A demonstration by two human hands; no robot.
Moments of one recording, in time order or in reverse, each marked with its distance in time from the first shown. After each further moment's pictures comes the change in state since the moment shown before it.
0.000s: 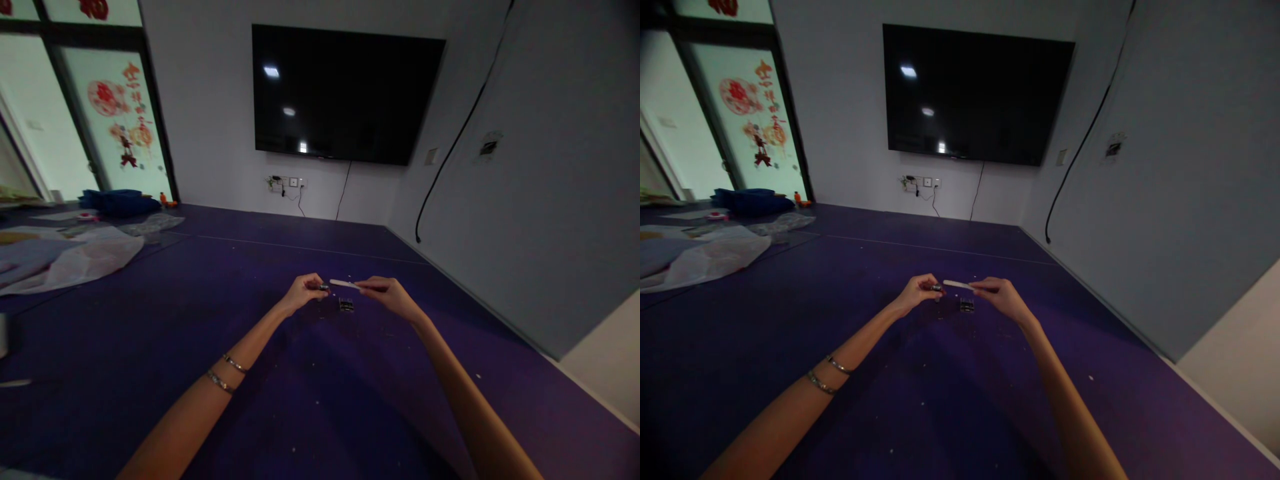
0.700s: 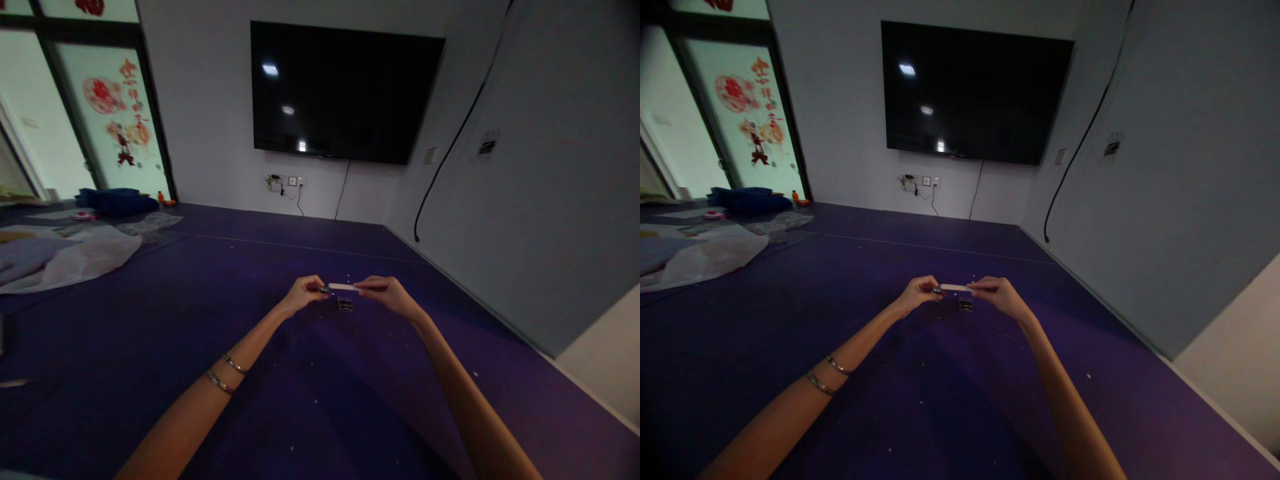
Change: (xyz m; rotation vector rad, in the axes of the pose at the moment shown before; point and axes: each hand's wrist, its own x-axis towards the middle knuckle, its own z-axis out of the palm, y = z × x) left_hand 0.000 -0.003 0.005 -0.003 -0.001 -0.015; right_hand 0.000 0.001 -0.001 0.073 -0.031 0.009
